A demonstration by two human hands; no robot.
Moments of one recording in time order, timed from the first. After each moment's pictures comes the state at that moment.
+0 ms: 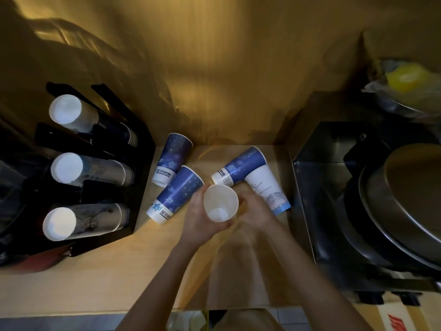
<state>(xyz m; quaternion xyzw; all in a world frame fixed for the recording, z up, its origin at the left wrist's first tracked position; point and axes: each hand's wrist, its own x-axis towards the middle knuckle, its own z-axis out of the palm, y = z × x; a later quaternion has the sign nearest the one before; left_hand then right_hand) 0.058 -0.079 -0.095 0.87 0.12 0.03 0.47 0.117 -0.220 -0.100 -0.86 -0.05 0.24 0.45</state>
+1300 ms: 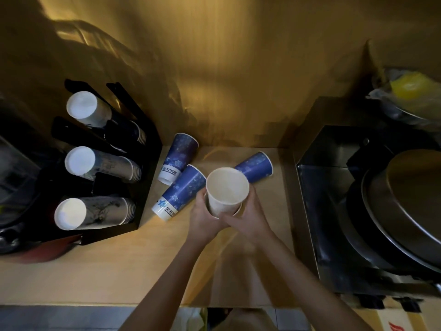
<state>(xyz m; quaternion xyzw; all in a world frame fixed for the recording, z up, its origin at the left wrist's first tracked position) 0.053 -0.087 -0.094 0.81 0.20 0.04 0.56 0.080 -0.202 -0.072 -0.84 -0.05 0.14 0.52</state>
